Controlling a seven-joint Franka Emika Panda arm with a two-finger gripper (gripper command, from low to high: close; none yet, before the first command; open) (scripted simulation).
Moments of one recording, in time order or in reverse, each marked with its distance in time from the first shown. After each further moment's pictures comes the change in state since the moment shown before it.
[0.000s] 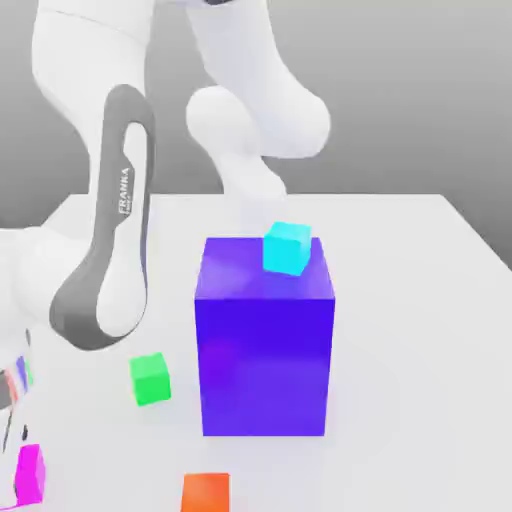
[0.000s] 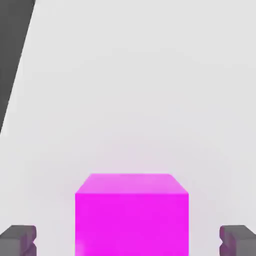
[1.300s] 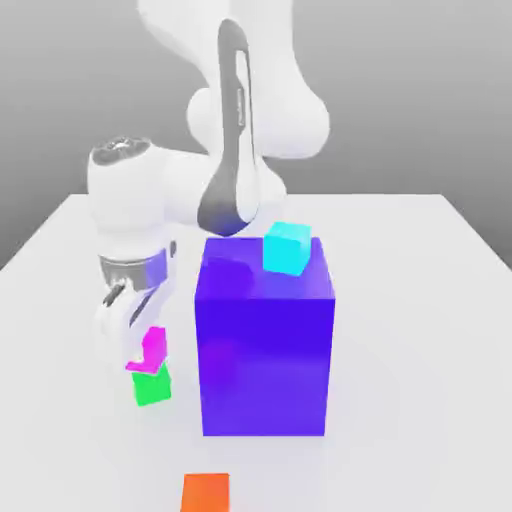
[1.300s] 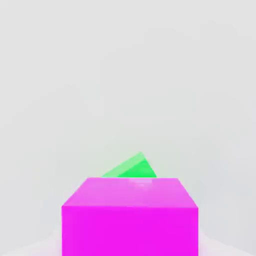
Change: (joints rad) arm -0.038 -0.514 0.074 -0.708 -0.118 0.200 0.574
